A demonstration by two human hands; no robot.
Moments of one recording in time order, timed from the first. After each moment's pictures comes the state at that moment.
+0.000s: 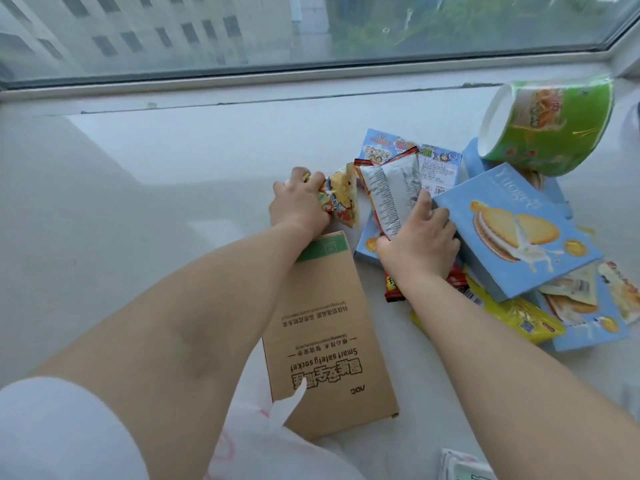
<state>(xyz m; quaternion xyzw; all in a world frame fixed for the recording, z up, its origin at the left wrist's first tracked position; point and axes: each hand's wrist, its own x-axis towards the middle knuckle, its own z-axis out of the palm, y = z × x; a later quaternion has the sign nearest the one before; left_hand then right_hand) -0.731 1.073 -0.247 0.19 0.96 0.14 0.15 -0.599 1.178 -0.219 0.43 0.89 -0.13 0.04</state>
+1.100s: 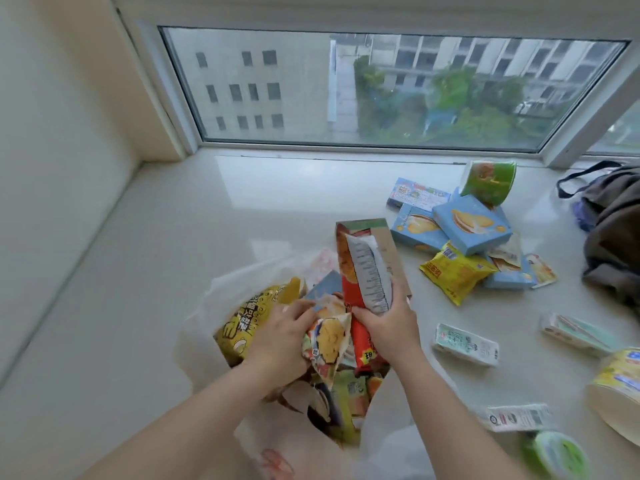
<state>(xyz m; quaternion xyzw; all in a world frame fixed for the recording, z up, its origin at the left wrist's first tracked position) -0.407 0.751 -0.088 0.32 0.93 0.12 0.16 -0.352 0.932 -0.069 0.29 0.81 -0.50 -0.06</state>
